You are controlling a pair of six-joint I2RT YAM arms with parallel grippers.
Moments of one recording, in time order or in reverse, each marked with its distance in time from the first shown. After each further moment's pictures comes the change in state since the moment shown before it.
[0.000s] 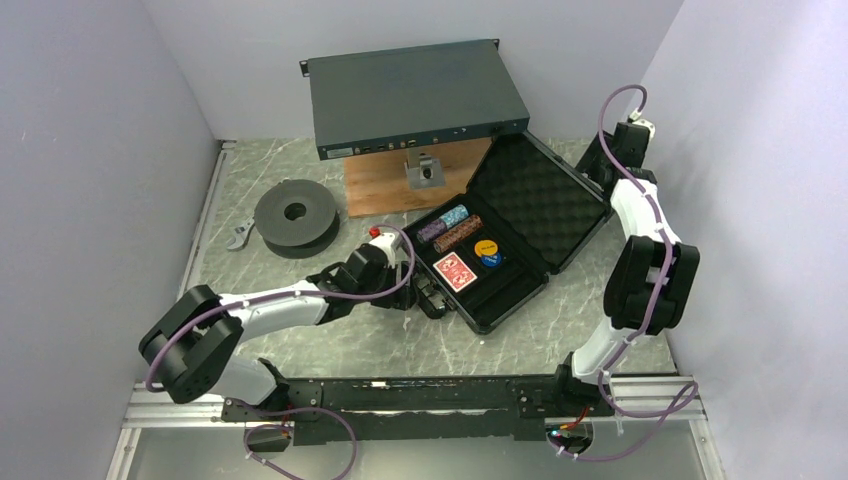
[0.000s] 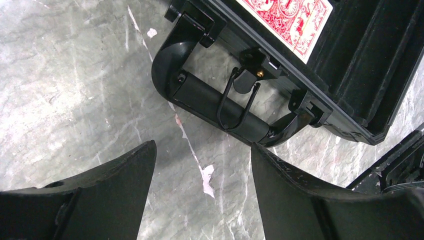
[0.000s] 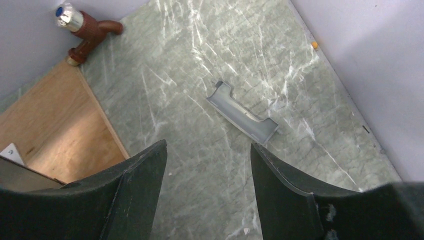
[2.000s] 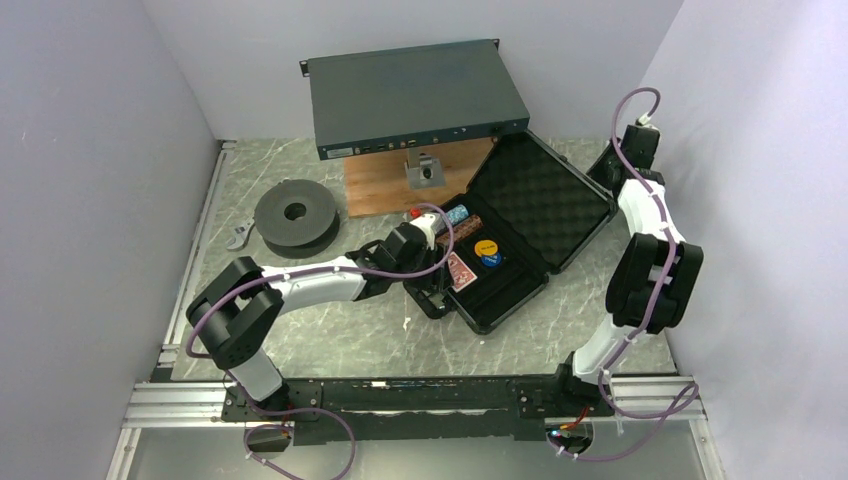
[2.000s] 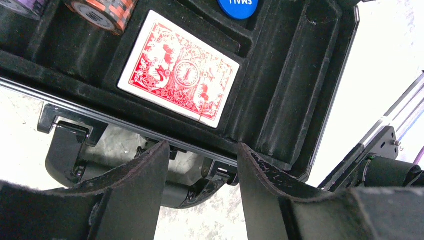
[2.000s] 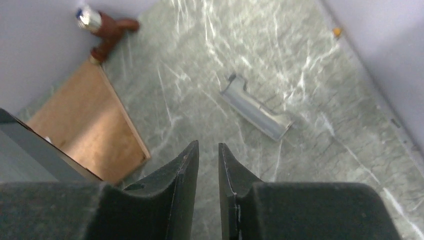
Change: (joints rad) left arm -0.077 0.256 0.323 -0.007 0.051 -0.018; right arm -0.050 -0.022 0.008 -0.006 -0.109 0.078
